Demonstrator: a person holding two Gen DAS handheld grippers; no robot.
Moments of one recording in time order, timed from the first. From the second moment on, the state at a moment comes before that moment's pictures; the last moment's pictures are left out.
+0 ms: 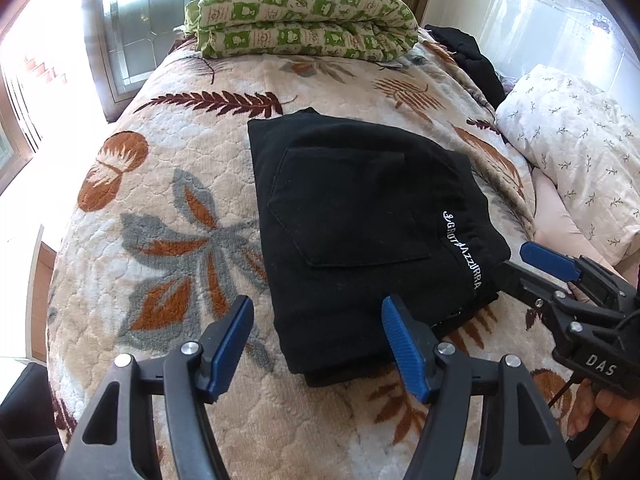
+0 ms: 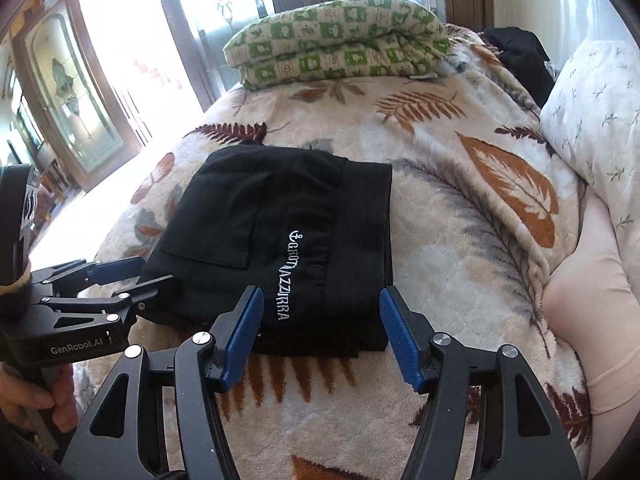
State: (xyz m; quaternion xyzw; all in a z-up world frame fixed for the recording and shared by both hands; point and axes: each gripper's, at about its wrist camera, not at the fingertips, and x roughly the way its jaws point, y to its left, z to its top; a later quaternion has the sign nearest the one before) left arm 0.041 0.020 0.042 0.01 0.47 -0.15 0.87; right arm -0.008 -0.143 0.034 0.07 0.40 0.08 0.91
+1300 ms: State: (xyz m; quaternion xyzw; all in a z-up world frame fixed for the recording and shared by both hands) left arm 0.133 0.031 0.017 -0.08 0.52 -0.17 0.84; right arm 0.083 -0.202 -0.020 0.28 0.42 0.22 0.84
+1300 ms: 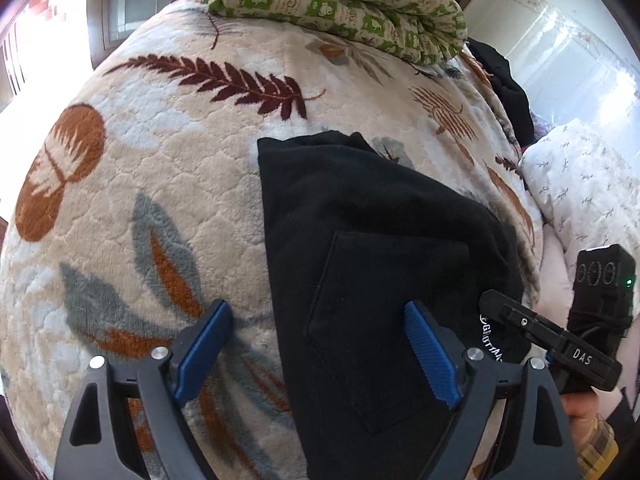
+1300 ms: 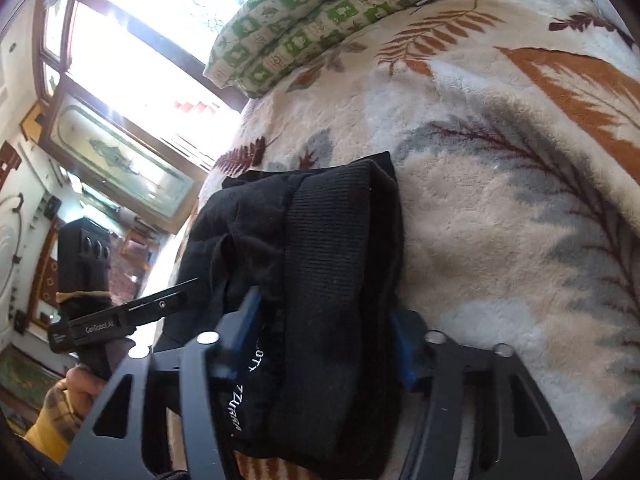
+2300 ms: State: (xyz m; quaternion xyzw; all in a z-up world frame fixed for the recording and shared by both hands) left arm 0.180 0.009 0.105 -0.04 0.45 -0.19 0.87; right arm 0.119 -0.190 0.068 0.24 0.34 0.21 0.88
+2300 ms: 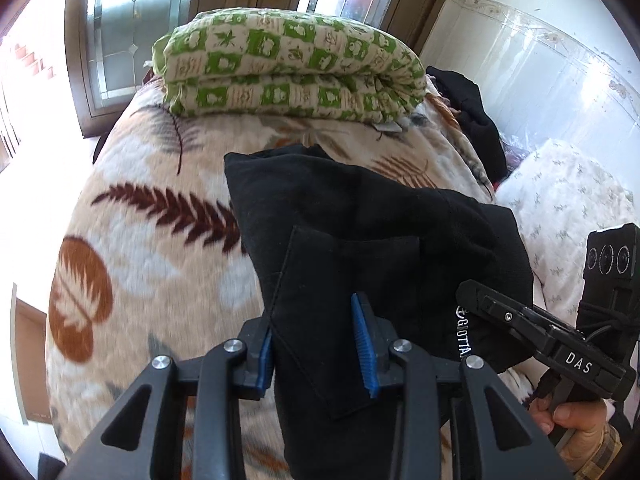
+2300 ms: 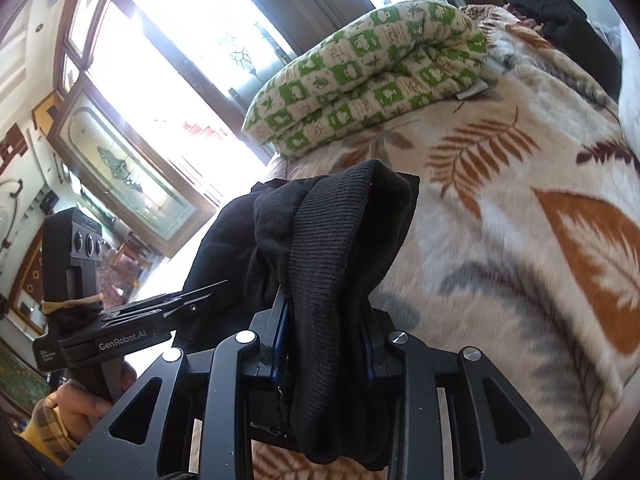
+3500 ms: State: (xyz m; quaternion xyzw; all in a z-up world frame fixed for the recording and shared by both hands) left arm 0.218 0.007 0.079 -0.02 0.44 -0.17 0.88; right arm 0.168 -0.211 0.066 0.24 0.33 0.16 0.90
